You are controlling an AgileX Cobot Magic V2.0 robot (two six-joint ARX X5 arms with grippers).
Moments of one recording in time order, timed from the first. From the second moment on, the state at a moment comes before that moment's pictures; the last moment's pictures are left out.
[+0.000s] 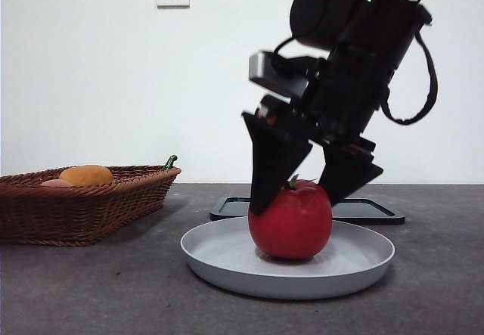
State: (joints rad) left arm -0.29 1.07 1.32 -1.26 0.67 0.25; right arm 0.60 1.68 1.08 -0.51 -0.26 -0.05
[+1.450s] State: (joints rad) left arm -0.29 1.07 1.32 -1.26 0.67 0.25; right arm 0.40 1.82 1.49 -0.53 -0.18 -0.05
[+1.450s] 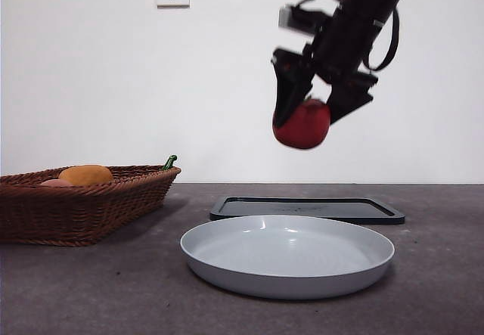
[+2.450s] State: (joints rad) left arm -0.29 1.07 1.32 -1.26 0.67 0.25; right arm 0.34 2.18 1.75 -0.57 -0.18 -0.08
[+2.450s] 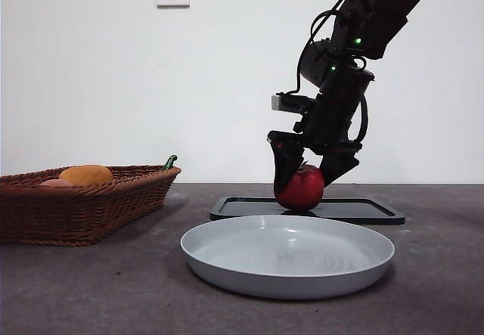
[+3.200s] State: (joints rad) left arm -0.29 1.07 1.32 -1.26 0.67 0.25; right arm 0.35 2.14 1.97 -0.91 -0.18 -0.08
